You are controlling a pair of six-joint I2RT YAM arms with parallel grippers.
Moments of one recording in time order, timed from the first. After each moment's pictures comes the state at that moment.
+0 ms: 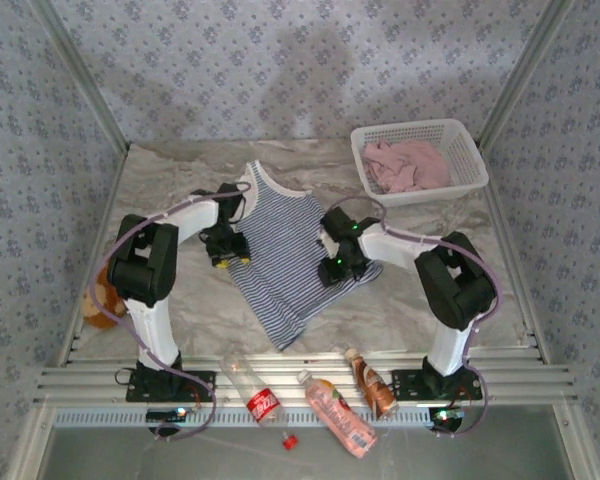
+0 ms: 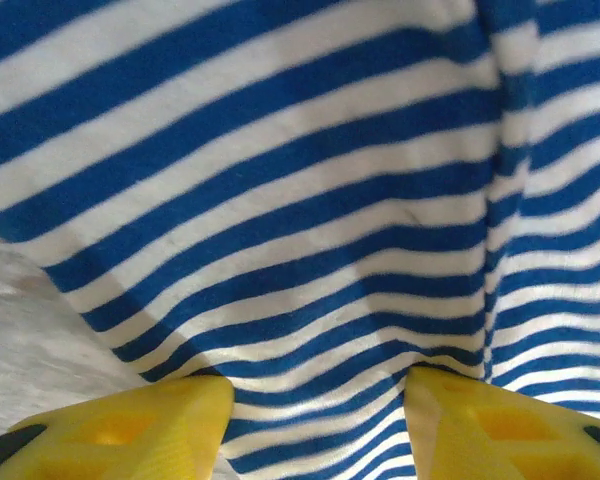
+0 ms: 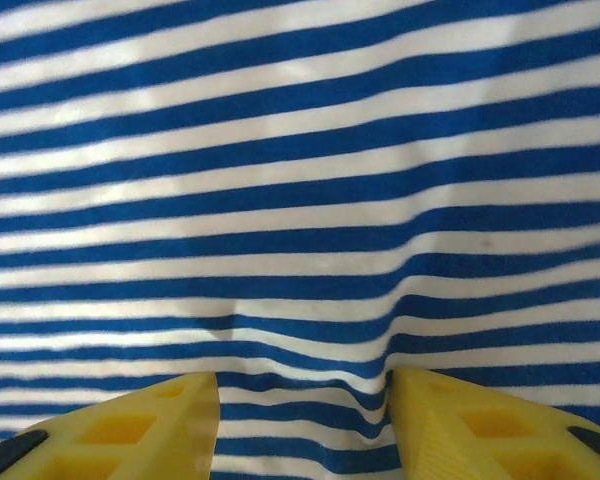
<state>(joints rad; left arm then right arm) -0.32 1.94 1.31 -0.93 0.09 -0.49 0.65 1.80 1.11 -0.67 -0.14 0.16</state>
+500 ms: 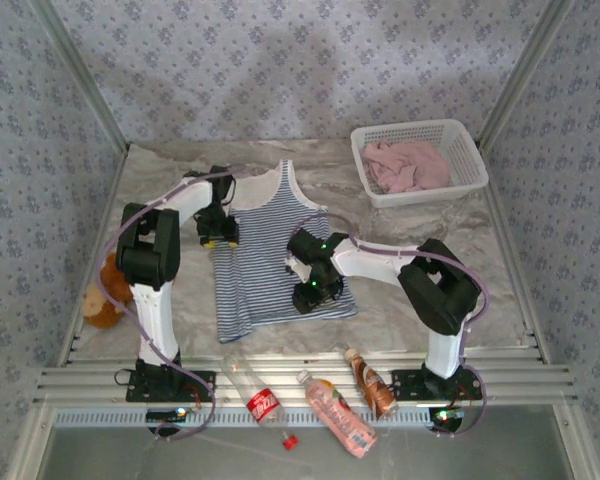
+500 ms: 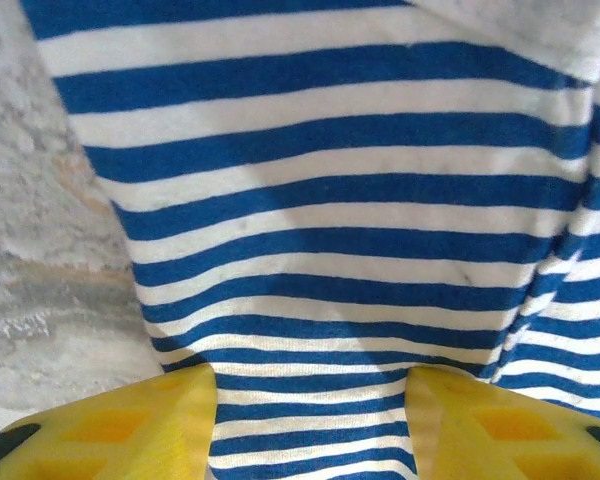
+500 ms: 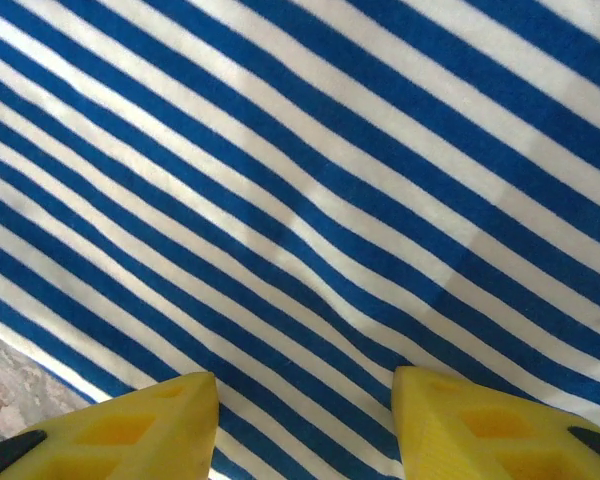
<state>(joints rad) -0.24 2.09 1.55 -1.03 -0.01 -0.28 0.86 1.84 1.17 -0.75 -0.23 0.16</state>
